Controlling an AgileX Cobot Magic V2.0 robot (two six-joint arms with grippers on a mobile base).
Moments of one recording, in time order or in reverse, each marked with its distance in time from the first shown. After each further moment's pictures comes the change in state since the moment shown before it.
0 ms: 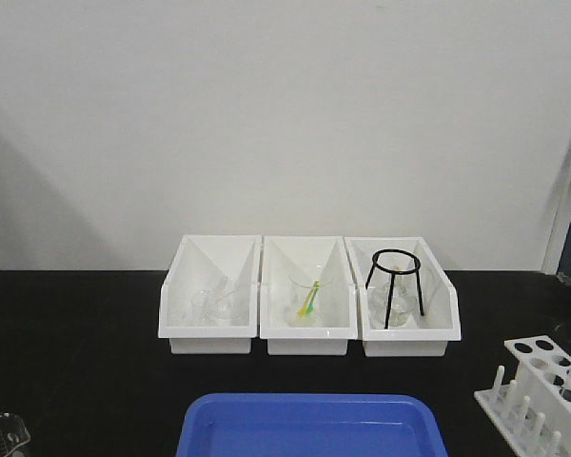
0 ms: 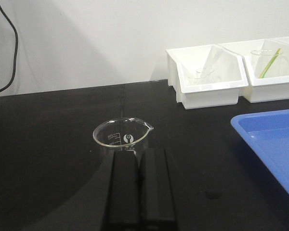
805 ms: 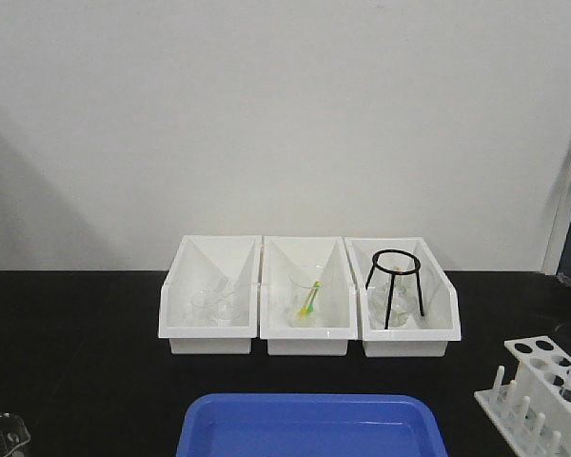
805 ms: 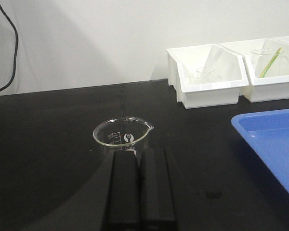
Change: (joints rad) left arm 0.000 0.000 0.000 0.000 0.001 0.000; right arm 0.031 -0.006 0.001 0.012 -0.023 0.000
